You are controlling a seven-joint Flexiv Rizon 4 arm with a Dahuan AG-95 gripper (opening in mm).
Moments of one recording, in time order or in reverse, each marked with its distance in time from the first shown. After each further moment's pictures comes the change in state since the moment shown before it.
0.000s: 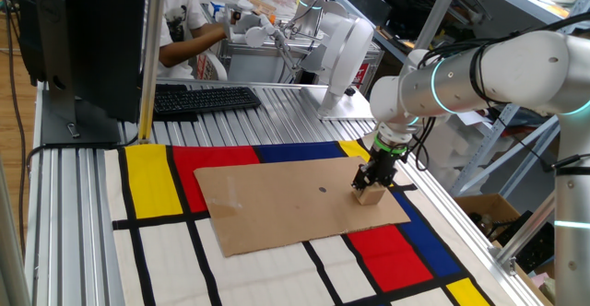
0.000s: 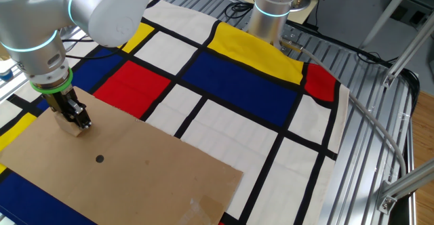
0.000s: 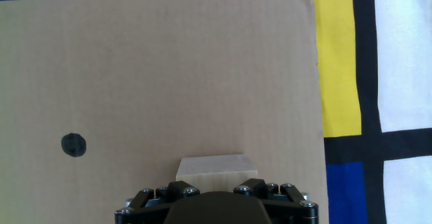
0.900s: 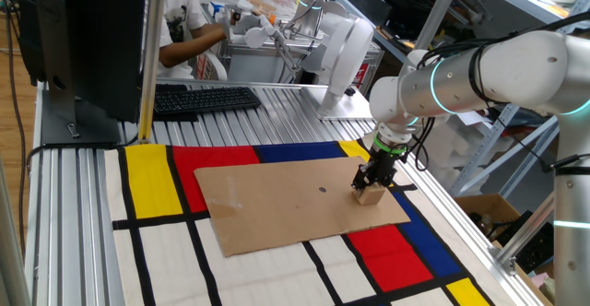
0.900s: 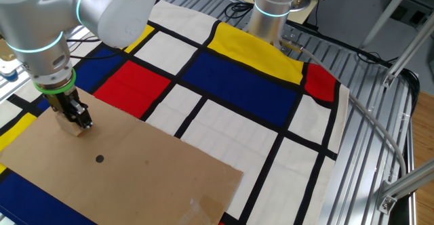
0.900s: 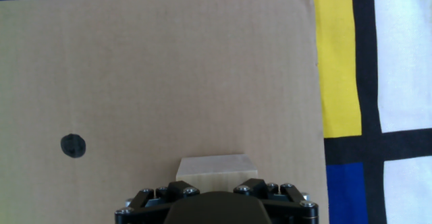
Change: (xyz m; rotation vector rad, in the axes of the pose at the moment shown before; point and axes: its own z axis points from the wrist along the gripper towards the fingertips) arm -0.001 0.000 0.002 0.000 0.001 0.000
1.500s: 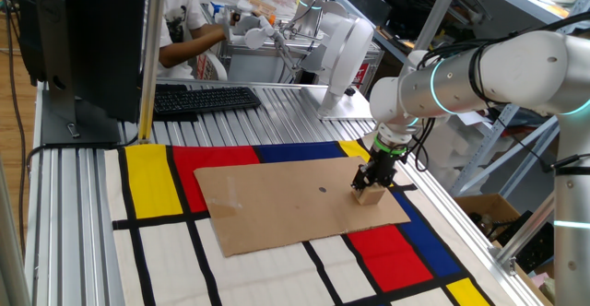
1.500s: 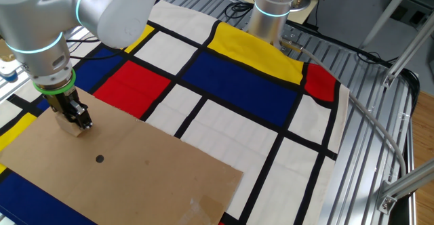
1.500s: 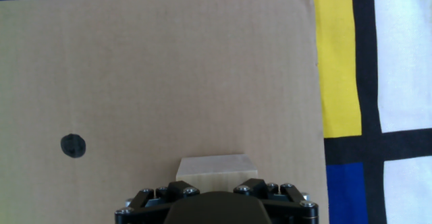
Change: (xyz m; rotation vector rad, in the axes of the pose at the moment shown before) arm 0.001 0.000 0.001 -0.006 -0.006 0.002
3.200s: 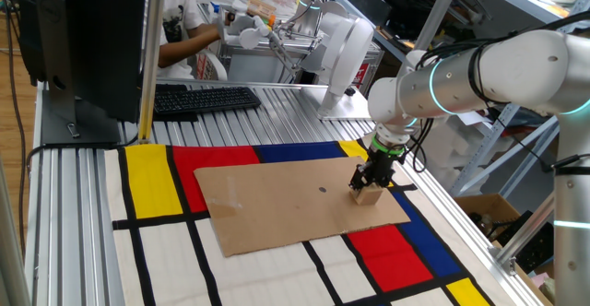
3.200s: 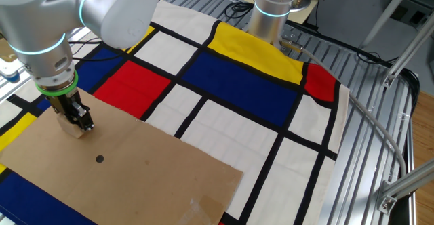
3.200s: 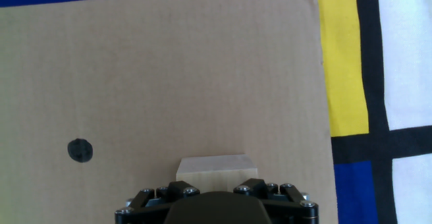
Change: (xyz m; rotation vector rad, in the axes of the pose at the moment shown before) arm 0.001 0.006 0.000 -0.014 -0.006 0.022
